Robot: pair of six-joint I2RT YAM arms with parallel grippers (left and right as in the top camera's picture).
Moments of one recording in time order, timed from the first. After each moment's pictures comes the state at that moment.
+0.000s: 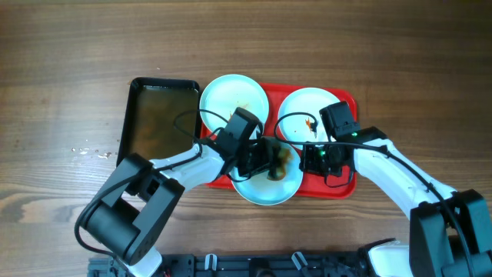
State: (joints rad) left arm -0.65 1.81 0.82 -0.03 0.55 -1.01; right arm 0.29 1.53 0.76 -0.62 -0.35 0.44
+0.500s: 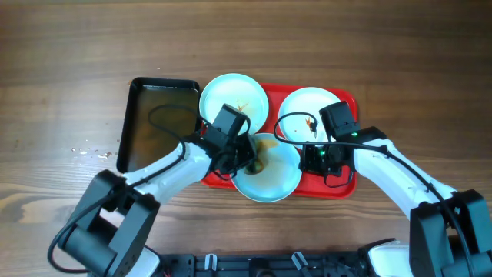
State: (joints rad) left arm -0.59 1.68 0.83 -0.29 0.30 -1.00; right arm 0.29 1.53 0.76 -0.62 -0.36 0.44
